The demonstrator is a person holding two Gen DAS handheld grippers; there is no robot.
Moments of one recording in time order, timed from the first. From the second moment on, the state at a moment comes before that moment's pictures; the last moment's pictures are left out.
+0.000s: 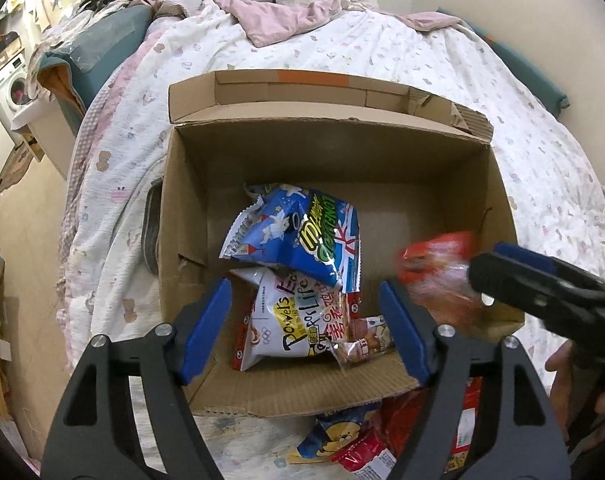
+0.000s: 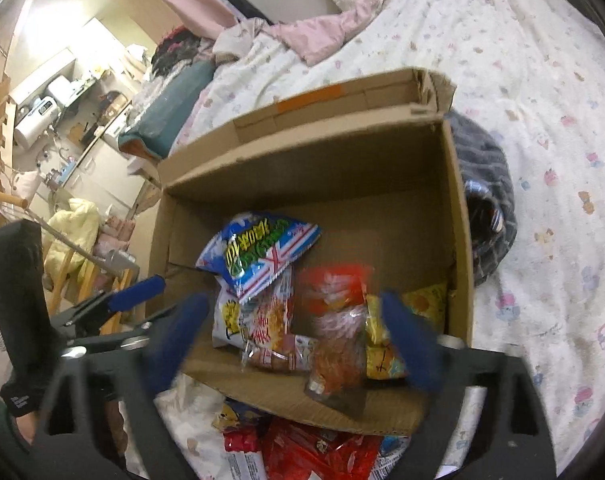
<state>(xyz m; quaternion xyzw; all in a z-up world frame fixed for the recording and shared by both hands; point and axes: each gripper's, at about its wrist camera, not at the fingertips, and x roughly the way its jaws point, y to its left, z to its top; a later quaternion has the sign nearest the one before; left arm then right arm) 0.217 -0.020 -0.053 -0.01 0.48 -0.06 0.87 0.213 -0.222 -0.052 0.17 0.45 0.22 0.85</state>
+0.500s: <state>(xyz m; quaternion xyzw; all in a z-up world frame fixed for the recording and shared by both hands) 0.216 -0.019 -0.046 -0.01 0.48 -0.05 0.88 0.210 -0.224 -0.040 0.16 0.45 0.22 0.85</state>
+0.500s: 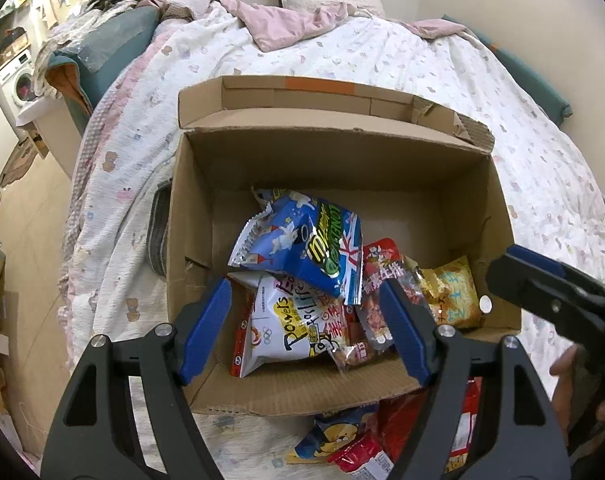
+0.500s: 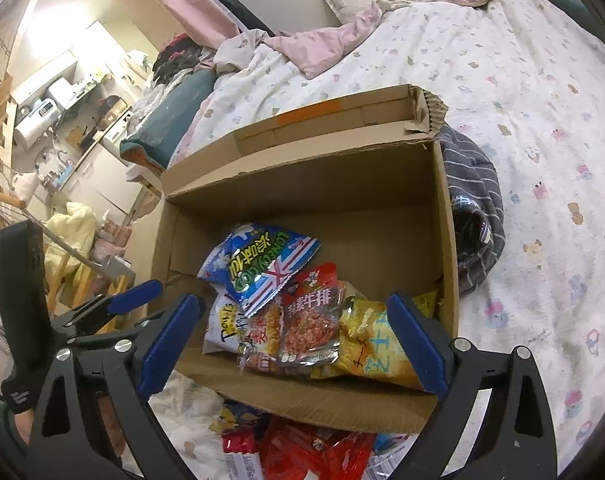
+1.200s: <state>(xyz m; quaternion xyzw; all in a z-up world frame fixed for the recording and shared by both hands) 0.142 -0.011 -0.024 -0.03 0.47 -0.04 0.88 0.127 -0.252 -0.013 0.16 0.43 0.18 0.87</state>
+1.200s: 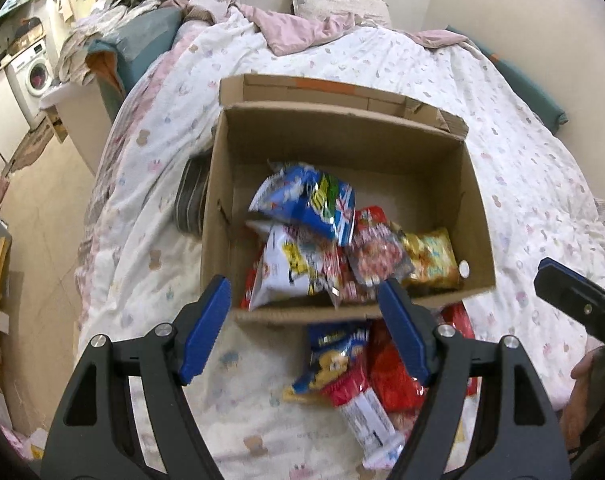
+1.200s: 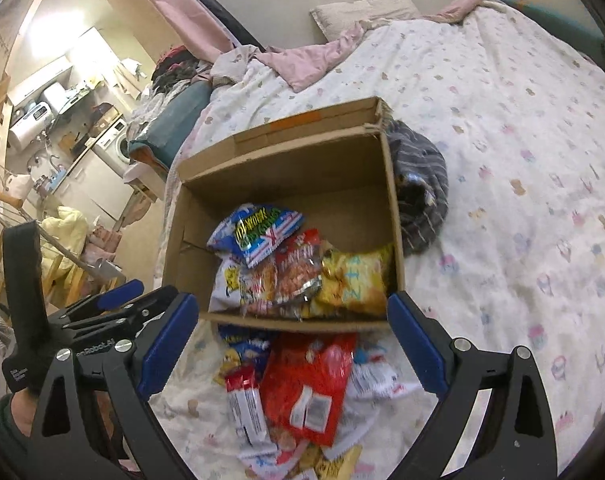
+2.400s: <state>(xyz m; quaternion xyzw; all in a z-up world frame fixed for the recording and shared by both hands) 0.098 0.027 -0.053 -0.07 0.51 -0.01 0.86 0.124 -0.234 -0.105 0.27 0.59 0.25 0.72</state>
